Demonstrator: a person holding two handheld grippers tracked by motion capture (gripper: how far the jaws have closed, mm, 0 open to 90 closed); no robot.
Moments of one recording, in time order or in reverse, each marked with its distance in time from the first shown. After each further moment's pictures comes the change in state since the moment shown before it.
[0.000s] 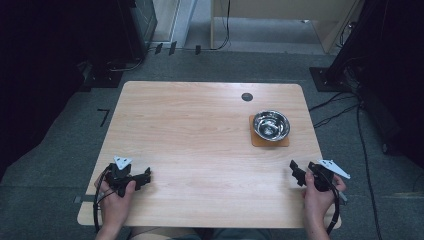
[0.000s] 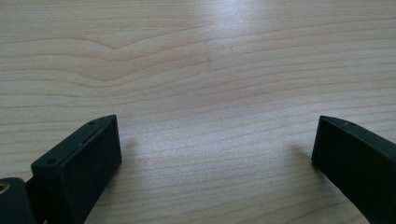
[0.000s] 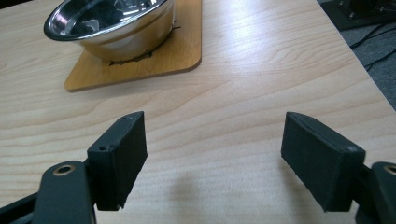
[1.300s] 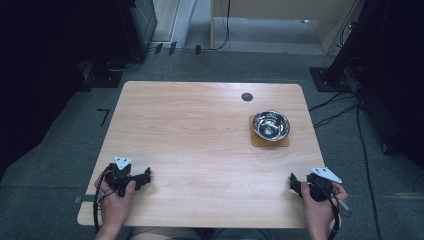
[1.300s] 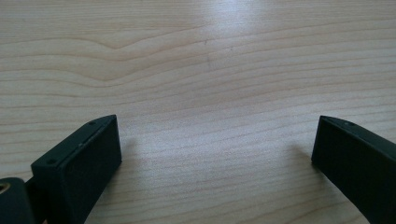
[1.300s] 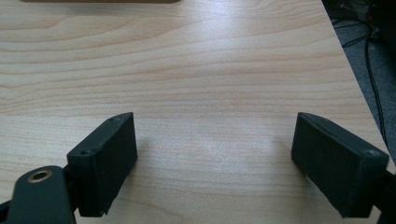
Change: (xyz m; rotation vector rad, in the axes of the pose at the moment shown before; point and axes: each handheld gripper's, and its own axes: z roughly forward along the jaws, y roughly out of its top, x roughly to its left) left arm 0.000 0.000 0.000 0.000 0.000 0.000; right arm 0.009 -0.017 -0.016 0.142 -0.155 -0.187
